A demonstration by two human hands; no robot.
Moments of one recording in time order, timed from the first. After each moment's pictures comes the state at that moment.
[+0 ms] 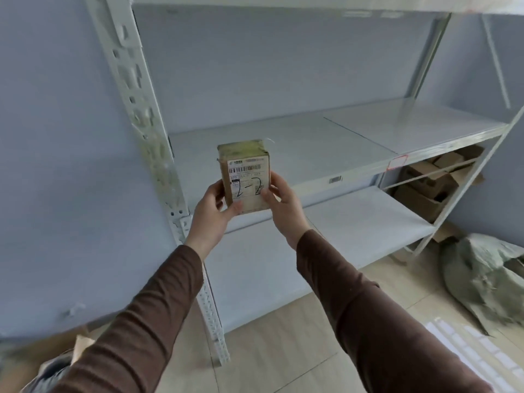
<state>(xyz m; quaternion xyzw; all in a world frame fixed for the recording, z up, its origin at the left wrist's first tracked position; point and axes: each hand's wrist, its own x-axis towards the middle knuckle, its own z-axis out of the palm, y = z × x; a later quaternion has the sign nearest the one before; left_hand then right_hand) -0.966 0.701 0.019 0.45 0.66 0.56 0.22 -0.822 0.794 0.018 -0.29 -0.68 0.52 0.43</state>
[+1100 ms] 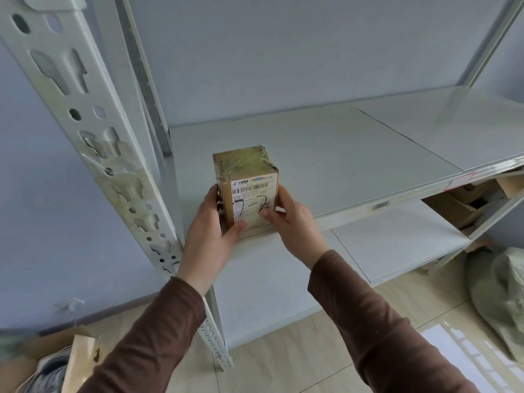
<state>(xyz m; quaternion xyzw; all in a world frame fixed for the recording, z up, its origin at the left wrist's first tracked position) -1.032 0.771 -0.001 0.46 0.73 0.49 0.12 -0.888 0.887 0.001 -0.31 -0.81 0.39 0.31</state>
